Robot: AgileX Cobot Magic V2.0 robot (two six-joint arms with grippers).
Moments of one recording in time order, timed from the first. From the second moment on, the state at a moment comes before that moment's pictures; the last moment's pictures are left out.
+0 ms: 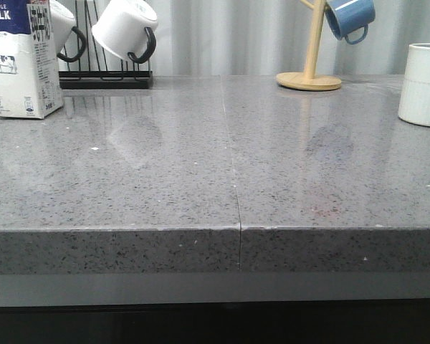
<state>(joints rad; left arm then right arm) -0.02 -0.01 0.00 0.00 0.18 -0.01 0.02 0.55 -0.34 0.01 0.11 0.03</state>
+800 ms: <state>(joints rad) -0.02 -0.01 0.00 0.00 0.18 -0.01 -0.17 1.10 -0.37 0.02 -0.51 0.02</state>
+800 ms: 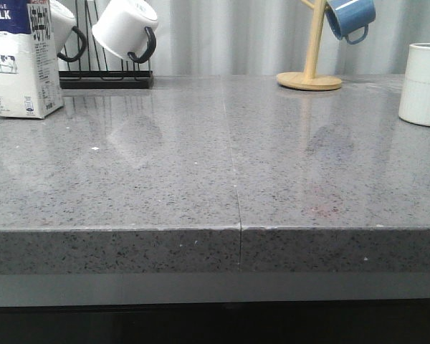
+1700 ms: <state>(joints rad) -0.02 -0.01 0.00 0.00 0.18 -0.01 -0.19 1.67 -0.71 0.02 -0.66 0.02</state>
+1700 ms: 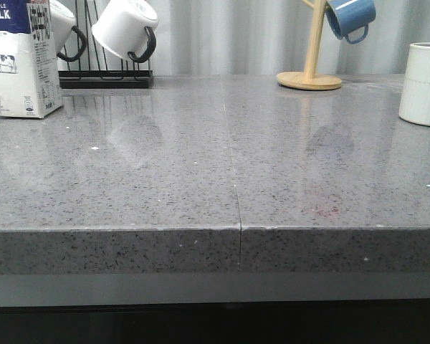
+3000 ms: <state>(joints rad) -0.02 -0.01 0.00 0.00 0.18 -0.01 0.05 1.60 -0.82 -0.09 -0.57 0.02</state>
